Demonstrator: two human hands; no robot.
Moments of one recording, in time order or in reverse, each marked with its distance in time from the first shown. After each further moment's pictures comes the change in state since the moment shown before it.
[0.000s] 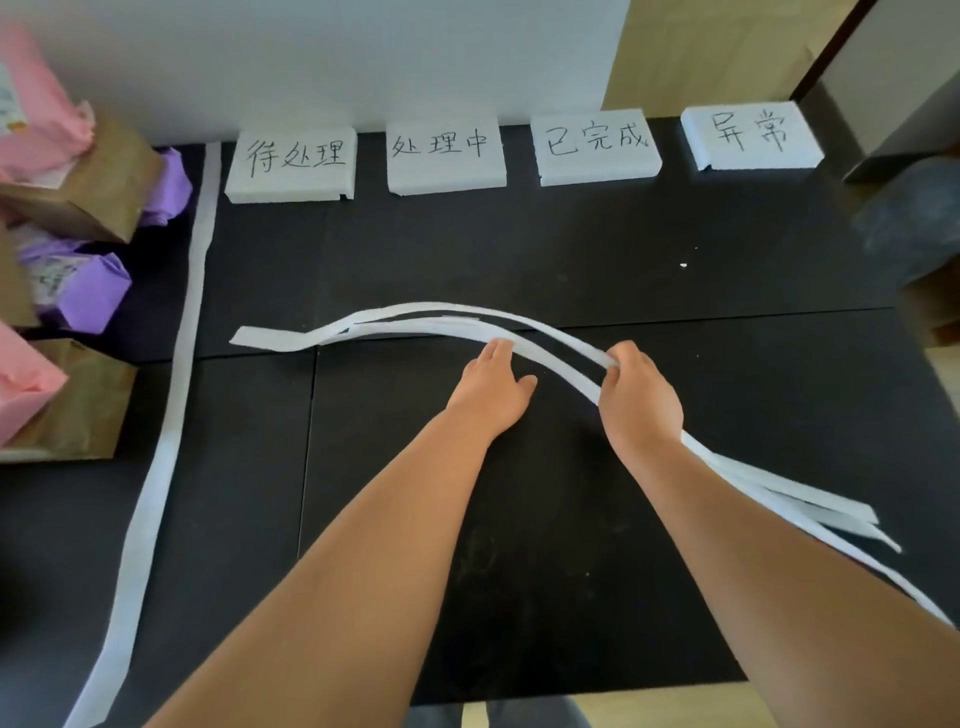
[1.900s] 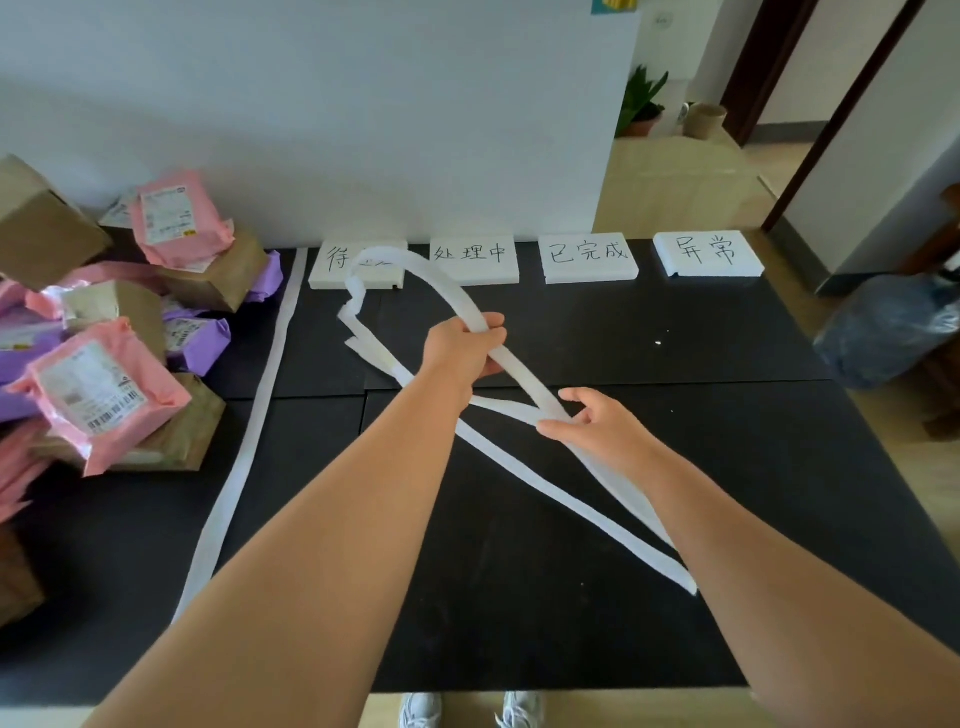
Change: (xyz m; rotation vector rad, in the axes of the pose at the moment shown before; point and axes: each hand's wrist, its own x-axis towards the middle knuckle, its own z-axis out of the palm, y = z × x) left_hand -0.092 0.045 -0.102 -0.996 0.319 -0.043; right_hand -0.064 -0.037 -0.082 0.332 -0.444 -0.108
